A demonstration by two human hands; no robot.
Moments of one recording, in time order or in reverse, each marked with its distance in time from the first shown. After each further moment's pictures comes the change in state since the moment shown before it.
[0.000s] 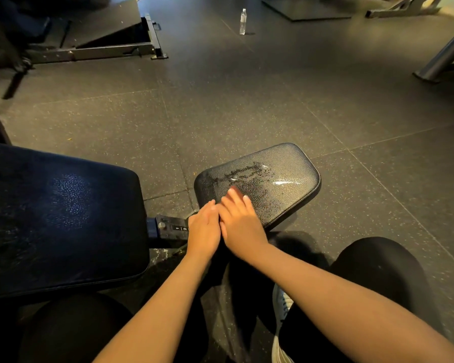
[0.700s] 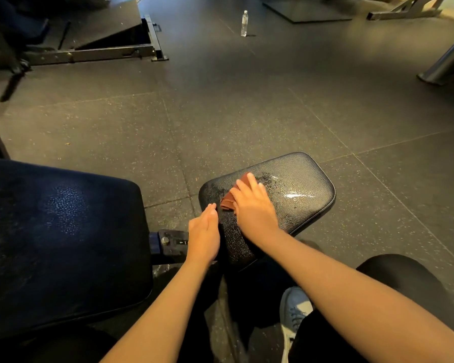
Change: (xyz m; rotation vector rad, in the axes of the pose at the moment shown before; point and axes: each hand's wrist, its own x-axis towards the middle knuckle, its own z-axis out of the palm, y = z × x) left_hand 0.039 -0.009 -0.010 -0.040 -0.026 -0.016; right_hand 0.065 0.033 -0.003 -0.036 -0.130 0.172
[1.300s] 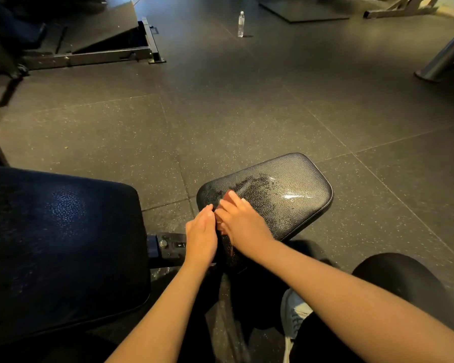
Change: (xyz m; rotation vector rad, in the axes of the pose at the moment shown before) left_hand 0.004 -0.005 0.002 0.001 0.067 0.009; right_hand -0.020 -0.015 -0.003 0.012 -0.131 -0.238
